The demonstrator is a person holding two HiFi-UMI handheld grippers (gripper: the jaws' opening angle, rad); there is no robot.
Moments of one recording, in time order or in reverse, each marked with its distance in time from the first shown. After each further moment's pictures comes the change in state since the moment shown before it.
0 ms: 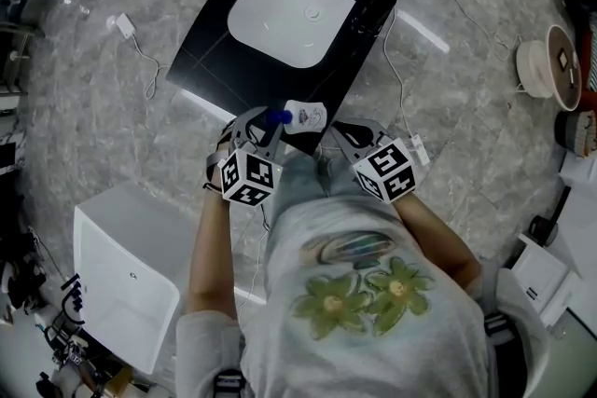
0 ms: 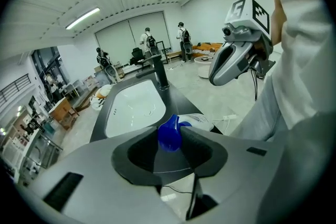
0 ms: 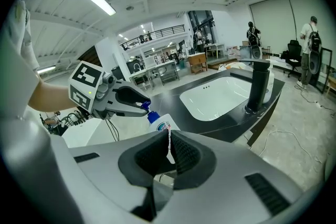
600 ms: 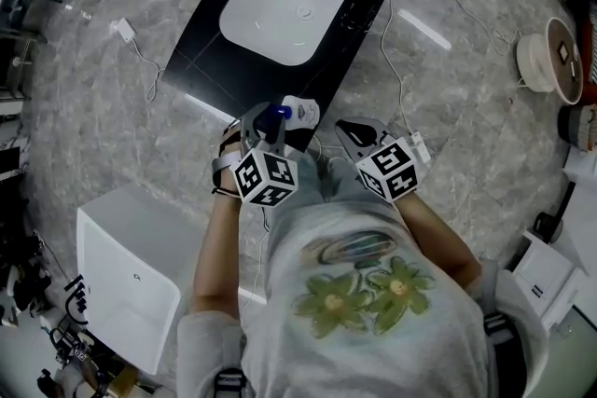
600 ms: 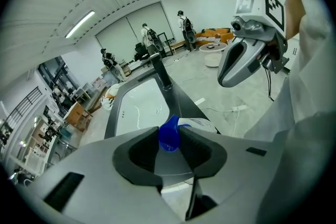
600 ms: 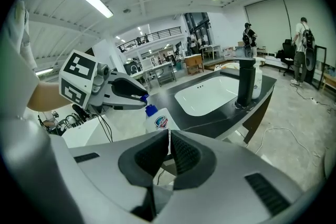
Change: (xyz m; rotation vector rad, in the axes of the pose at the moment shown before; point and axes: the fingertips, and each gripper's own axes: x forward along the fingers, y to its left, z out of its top) left arm -0.001 -0.016 0.037 0.069 0.109 0.127; right arm -0.029 -0.018 -0.020 0.026 -0.021 -0.025
